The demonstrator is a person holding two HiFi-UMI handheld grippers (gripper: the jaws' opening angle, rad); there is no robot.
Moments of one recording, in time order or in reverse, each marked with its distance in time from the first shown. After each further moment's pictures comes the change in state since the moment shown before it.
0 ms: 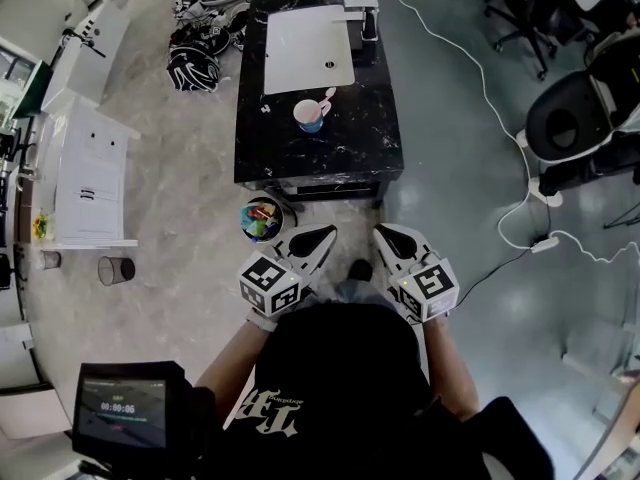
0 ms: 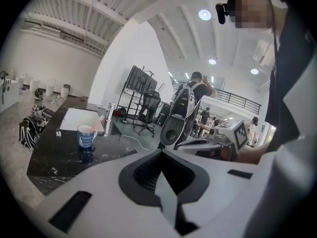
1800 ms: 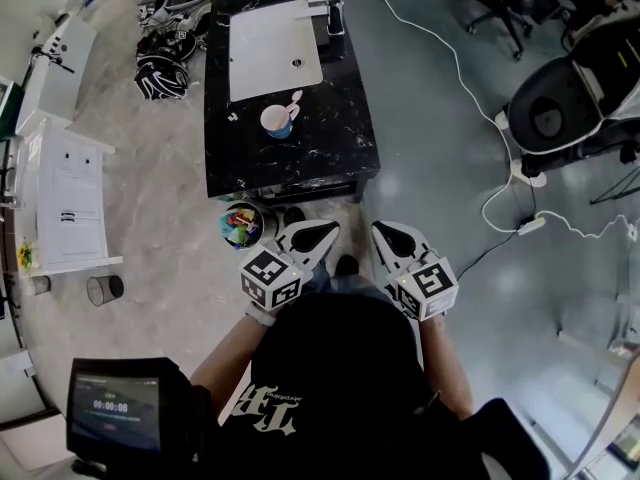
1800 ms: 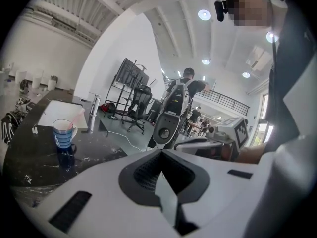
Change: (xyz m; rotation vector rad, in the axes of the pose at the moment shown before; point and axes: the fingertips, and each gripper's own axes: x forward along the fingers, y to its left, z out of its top) left arm 0.061 -0.005 -0.001 0.000 0.042 -0.137; right arm -0.014 -0.046 -0.005 0.051 0.014 -0.107
